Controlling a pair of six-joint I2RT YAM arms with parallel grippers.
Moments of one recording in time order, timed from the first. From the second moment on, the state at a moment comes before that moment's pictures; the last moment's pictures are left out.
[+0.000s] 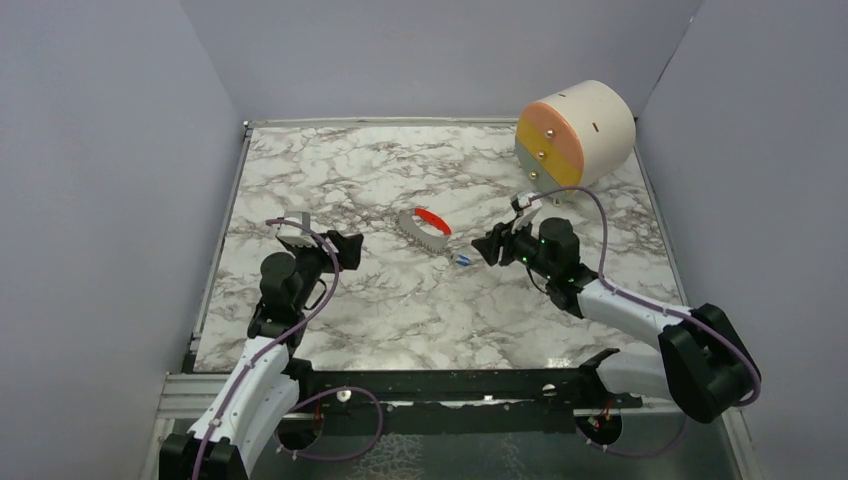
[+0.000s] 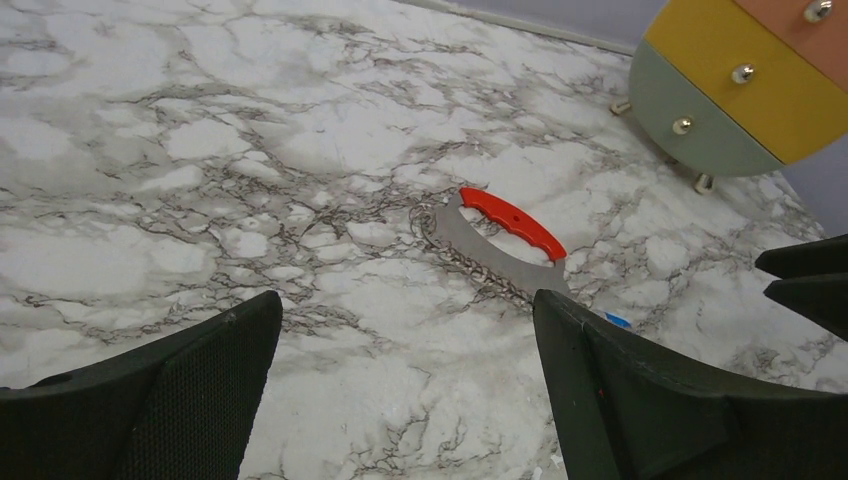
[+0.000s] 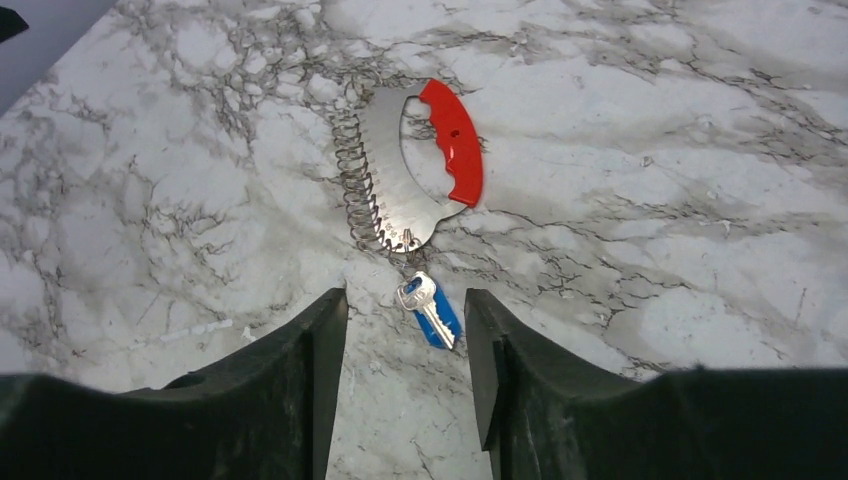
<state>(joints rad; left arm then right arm) -0.17 0.72 0.27 0.32 0.15 -0.38 0.50 1.20 0.45 0.51 -0.21 0.19</state>
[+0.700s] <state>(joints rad) -0.17 0.82 0.24 0.40 0.16 -0.40 0.50 1.48 0.56 0.48 -0.26 0.23</state>
